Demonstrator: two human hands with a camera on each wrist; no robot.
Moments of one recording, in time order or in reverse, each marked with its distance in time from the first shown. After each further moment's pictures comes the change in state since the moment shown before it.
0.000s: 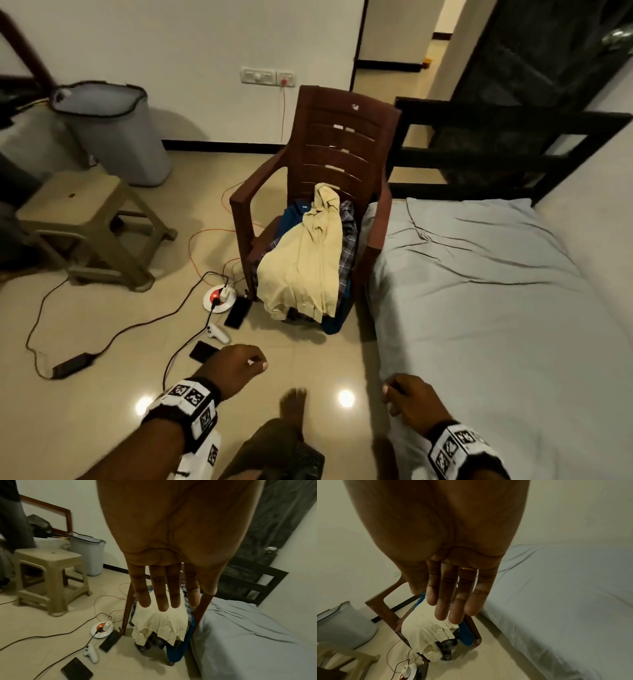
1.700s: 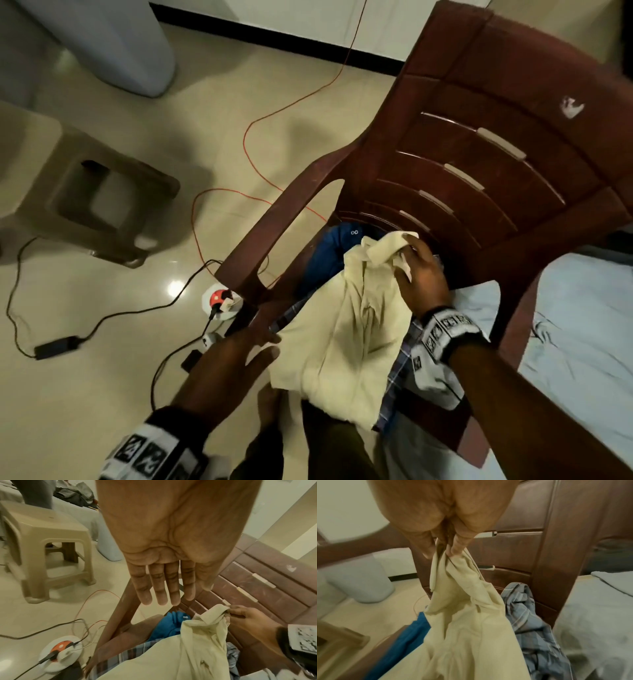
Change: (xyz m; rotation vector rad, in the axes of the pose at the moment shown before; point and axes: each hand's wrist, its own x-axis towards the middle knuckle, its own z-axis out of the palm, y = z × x) left_hand 0.391 -0.015 -0.248 -0.474 0.143 -0.267; right_hand 0.651 -0.294 -0.127 -0.497 0.221 -0.542
